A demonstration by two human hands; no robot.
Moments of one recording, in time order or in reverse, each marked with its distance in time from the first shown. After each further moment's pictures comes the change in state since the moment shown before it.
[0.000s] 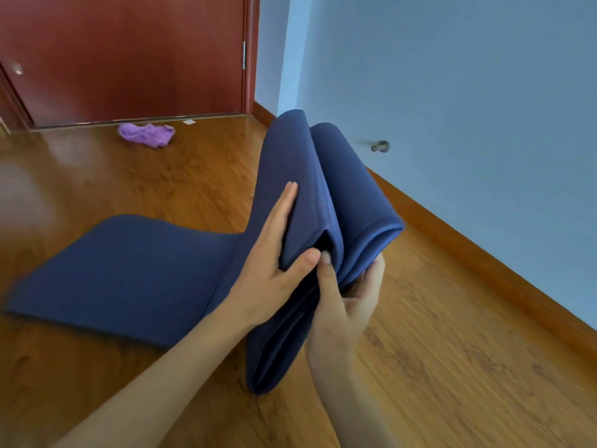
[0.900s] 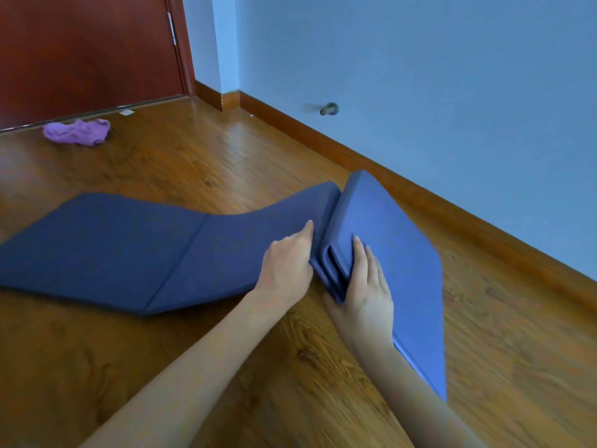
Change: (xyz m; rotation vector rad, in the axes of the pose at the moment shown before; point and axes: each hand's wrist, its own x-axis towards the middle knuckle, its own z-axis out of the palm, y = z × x) left_hand 0.008 -0.033 0.099 0.802 -0.249 -0.066; right_hand 0.011 0.030 -0.145 -1.435 -0.183 -0.242
